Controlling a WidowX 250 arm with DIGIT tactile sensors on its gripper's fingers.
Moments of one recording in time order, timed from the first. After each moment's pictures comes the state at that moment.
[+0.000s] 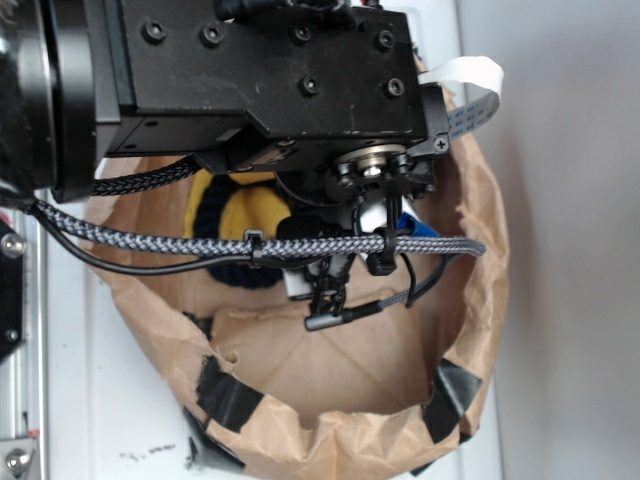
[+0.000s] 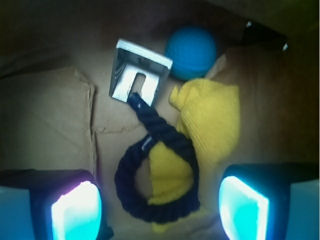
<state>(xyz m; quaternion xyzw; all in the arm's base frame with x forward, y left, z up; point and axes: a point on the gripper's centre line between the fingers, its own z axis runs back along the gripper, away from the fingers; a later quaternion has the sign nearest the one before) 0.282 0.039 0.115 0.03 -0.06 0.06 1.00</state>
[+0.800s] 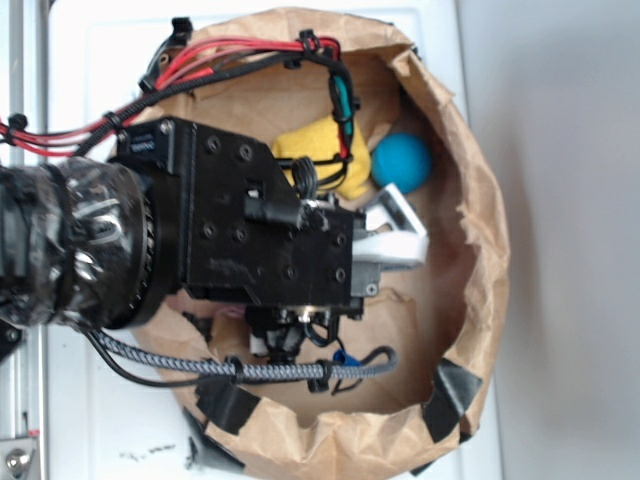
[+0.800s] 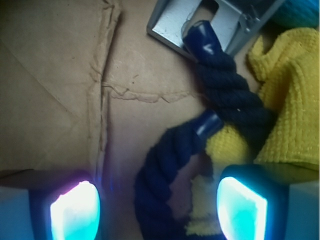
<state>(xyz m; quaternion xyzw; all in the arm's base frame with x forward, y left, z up) 0.276 -0.005 0.052 0.04 -0.05 -0.03 1.00</state>
